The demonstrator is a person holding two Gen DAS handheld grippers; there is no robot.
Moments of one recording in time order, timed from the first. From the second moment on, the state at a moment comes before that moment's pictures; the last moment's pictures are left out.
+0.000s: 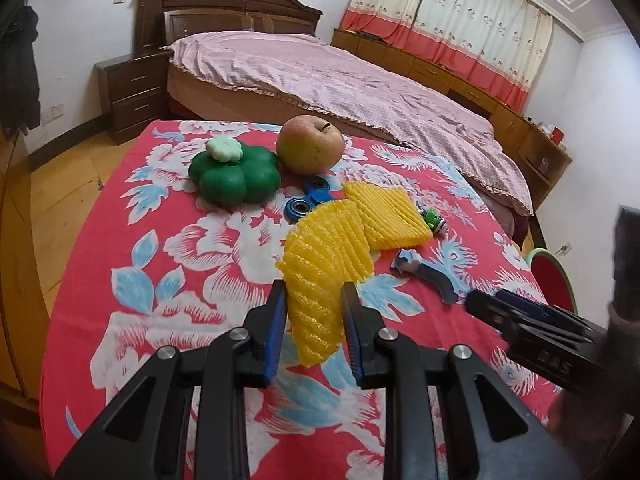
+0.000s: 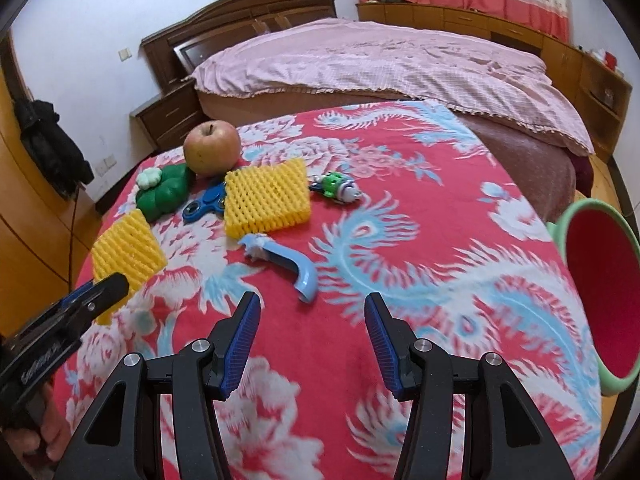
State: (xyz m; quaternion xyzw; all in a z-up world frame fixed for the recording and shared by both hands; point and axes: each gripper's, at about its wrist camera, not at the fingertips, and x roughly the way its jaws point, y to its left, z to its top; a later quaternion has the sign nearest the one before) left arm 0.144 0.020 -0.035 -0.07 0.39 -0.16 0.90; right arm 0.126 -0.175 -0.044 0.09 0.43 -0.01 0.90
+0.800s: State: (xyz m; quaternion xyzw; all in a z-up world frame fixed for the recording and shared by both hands) left arm 0.135 0.015 -0.026 -0.09 0.39 -0.14 0.91; right arm 0.130 -0.187 -0.053 0.10 0.43 0.02 0.90
